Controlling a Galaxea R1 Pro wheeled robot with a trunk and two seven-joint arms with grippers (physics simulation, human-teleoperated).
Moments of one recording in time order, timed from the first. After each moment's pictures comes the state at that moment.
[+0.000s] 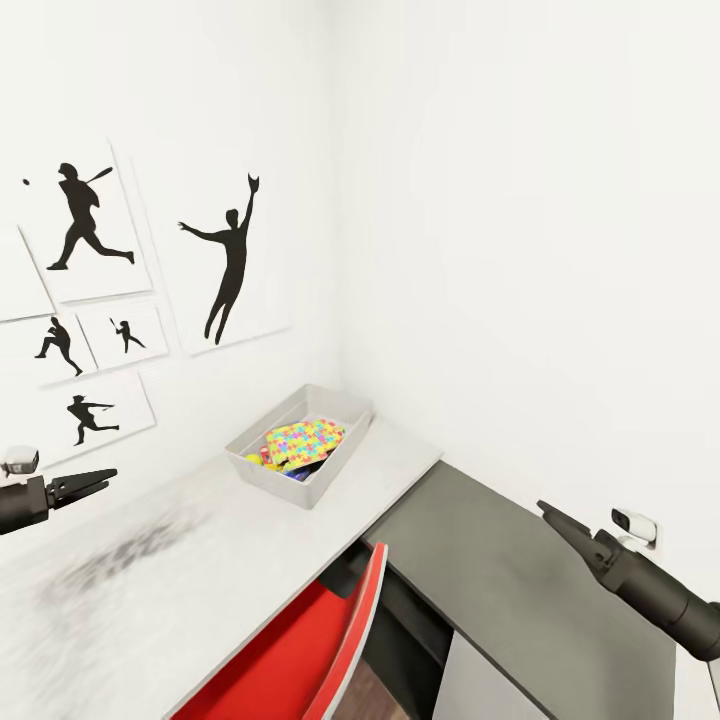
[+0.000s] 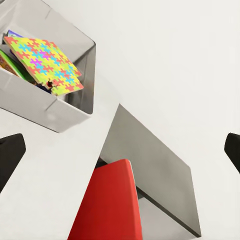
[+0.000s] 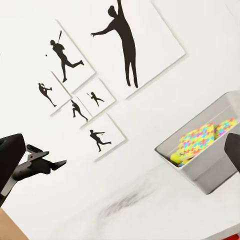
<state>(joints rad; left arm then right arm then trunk) -0.53 0.49 0.65 -1.21 -0.14 1.03 -1.56 -0.17 -0.11 -0.57 -1.57 -0.48 0.72 1.29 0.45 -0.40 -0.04</state>
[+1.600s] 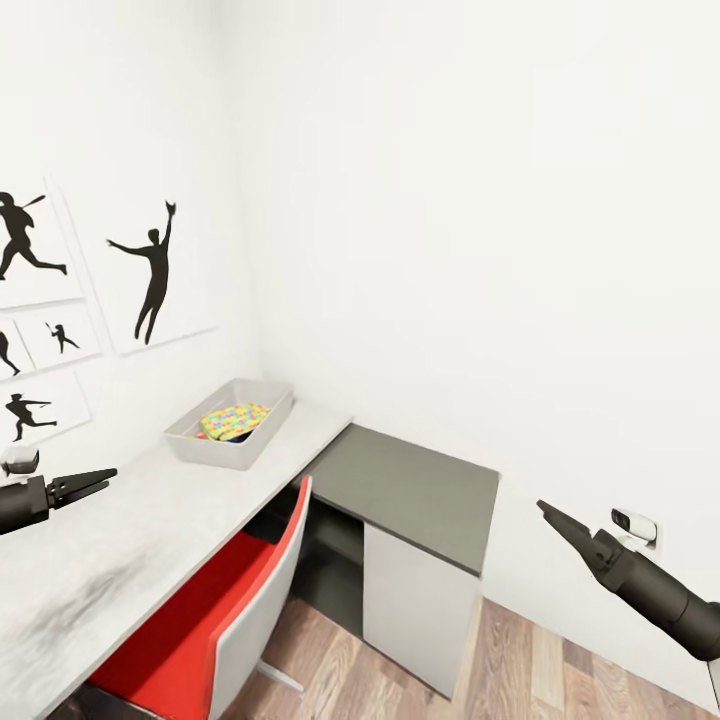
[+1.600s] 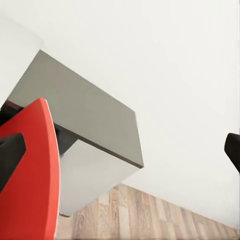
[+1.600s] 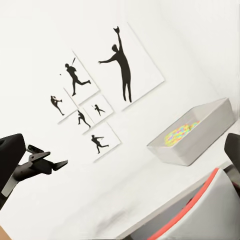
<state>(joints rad) -0.53 0.49 0.64 -1.21 -0.14 1.03 -1.56 -0.17 -0.11 -0.57 -1.57 -0.49 0.72 1.29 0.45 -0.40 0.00</state>
